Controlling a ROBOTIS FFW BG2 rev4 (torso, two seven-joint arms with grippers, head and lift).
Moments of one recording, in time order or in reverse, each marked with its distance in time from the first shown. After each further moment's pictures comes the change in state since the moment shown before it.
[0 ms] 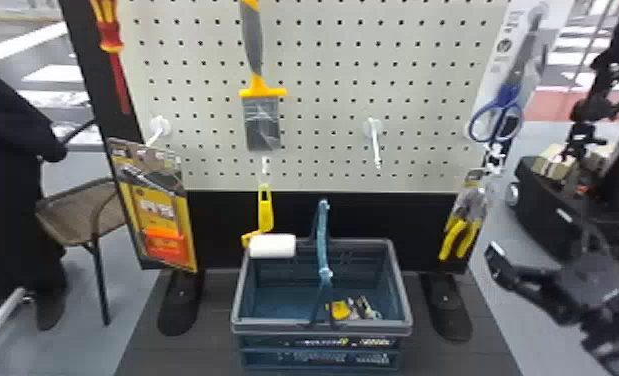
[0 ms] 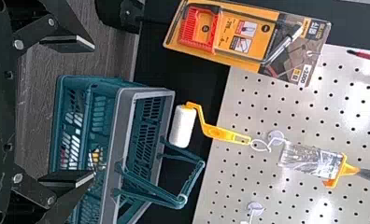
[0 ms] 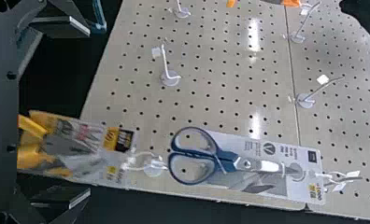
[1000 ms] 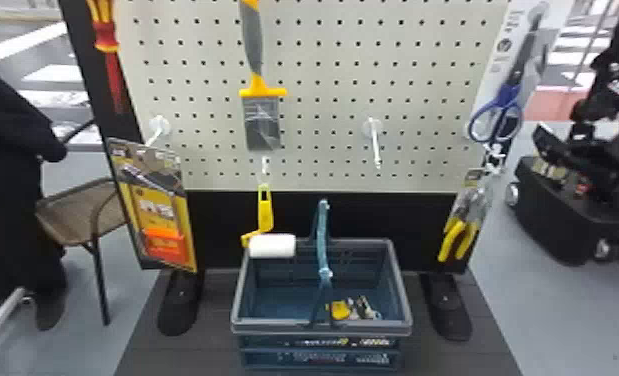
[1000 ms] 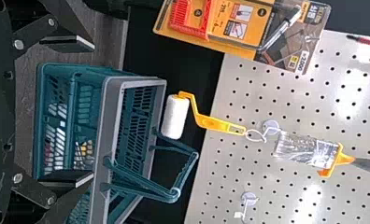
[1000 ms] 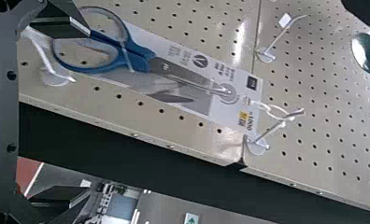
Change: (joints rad) left arm -0.085 0.052 -0.027 0.056 0.032 -0.028 0.006; right arm -0.417 -0.170 -0.034 0.184 -0.045 0.093 0.089
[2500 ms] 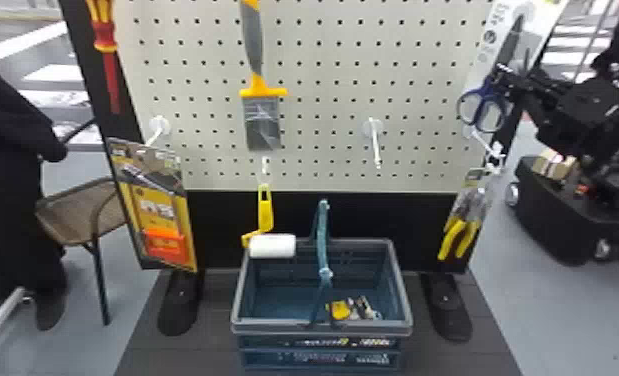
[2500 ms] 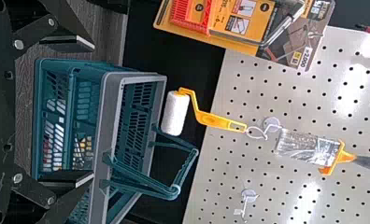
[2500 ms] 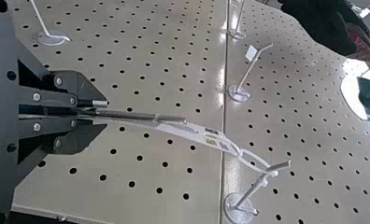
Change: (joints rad) left arm -0.019 0.022 -0.017 0.020 0.023 -0.011 0.004; right arm -0.122 -0.061 0.160 -0.034 -0.131 0.179 0.023
